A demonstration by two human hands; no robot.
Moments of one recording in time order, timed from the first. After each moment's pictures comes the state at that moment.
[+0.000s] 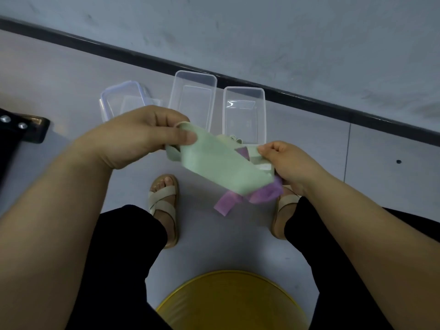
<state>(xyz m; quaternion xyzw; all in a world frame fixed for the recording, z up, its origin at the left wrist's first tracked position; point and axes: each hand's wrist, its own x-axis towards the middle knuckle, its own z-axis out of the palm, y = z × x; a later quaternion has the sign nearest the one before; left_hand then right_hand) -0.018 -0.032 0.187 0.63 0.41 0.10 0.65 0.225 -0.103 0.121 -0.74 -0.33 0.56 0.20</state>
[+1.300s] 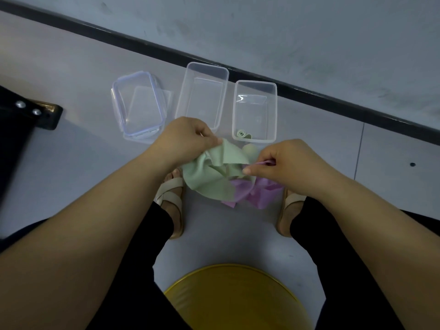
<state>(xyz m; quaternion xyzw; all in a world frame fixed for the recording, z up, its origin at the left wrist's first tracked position) 0.015 -0.050 0.137 0.61 0.63 0.07 0.47 0.207 -0.109 0.157 -0.64 -0.67 0.38 0.03</state>
